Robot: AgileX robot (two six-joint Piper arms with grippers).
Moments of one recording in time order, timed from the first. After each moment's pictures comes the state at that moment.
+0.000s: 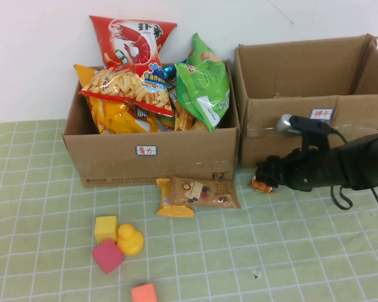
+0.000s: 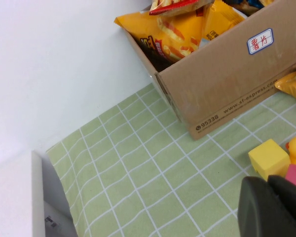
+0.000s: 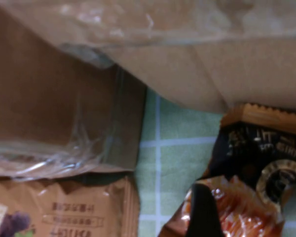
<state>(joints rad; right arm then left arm) 0.30 2.16 -1.25 1.43 0.23 -1.06 -0.69 0.36 -0.33 0.95 0.64 -0.67</state>
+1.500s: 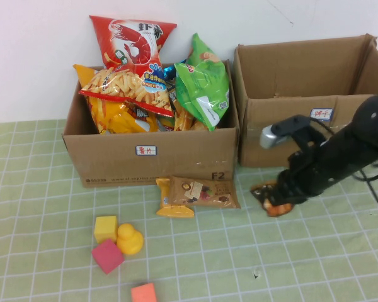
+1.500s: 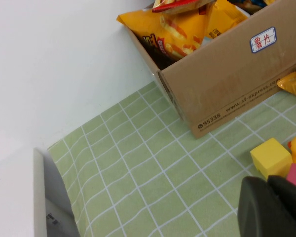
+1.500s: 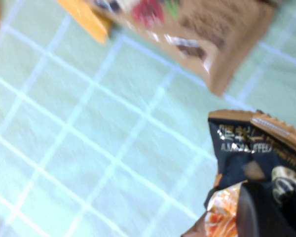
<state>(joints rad) 0.31 1.98 -1.29 0.65 0.69 -0.80 -0.69 0.36 -0.33 0.96 0.65 -0.68</state>
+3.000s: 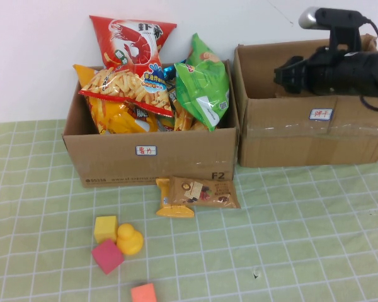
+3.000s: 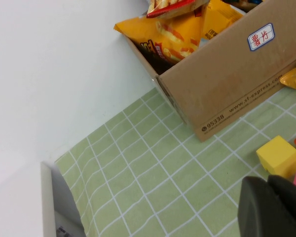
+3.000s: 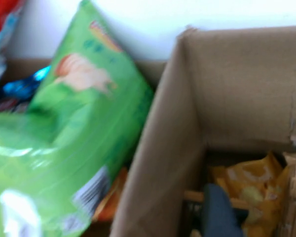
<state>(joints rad) 0.25 1.97 -1.51 0.90 0.24 -0.70 -0.69 0.36 -0.28 1.05 0.60 -0.70</state>
